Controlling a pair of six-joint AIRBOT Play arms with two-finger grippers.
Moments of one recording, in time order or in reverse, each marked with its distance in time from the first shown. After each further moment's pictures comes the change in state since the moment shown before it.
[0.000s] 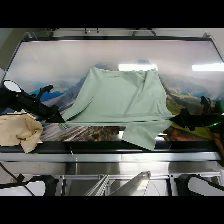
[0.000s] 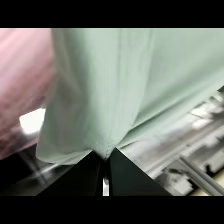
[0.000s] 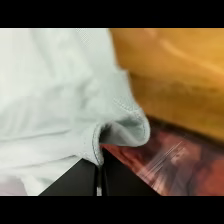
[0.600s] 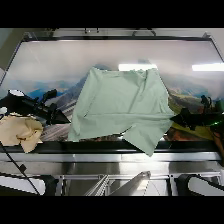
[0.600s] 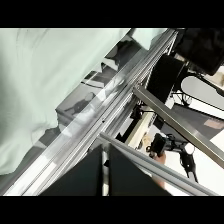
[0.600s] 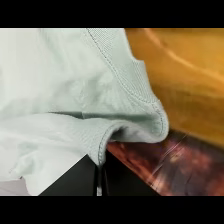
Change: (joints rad) left arm 0.074 -0.185 0.000 -0.262 -0.168 0.108; right arm 0.000 -0.006 0.014 -0.005 0.016 -0.002
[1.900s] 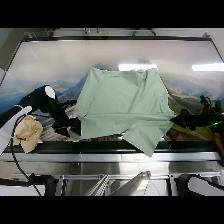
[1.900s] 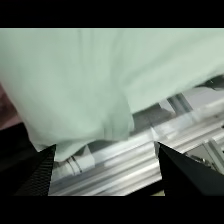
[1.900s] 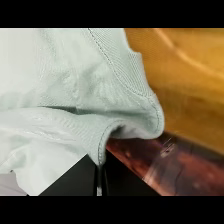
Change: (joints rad) left arm -0.411 0.086 -0.020 0.481 0.198 -0.410; right arm 0.000 0.000 0.000 -0.027 0.012 -0.025
